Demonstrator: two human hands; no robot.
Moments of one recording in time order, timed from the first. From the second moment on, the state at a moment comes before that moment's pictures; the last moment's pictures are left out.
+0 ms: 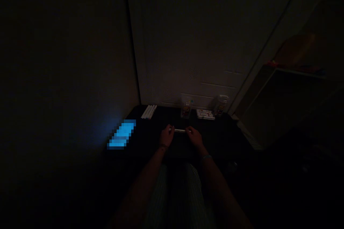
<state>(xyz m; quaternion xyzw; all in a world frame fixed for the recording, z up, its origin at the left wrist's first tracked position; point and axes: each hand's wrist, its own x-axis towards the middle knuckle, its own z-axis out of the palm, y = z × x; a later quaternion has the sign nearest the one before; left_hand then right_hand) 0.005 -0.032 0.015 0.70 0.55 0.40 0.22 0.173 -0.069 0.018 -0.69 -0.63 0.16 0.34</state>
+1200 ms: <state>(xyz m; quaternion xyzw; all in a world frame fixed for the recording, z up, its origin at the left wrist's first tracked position) 0.002 -0.027 0.008 0.71 0.53 0.41 0.22 0.173 -0.064 0.012 -0.69 -0.62 0.16 0.35</state>
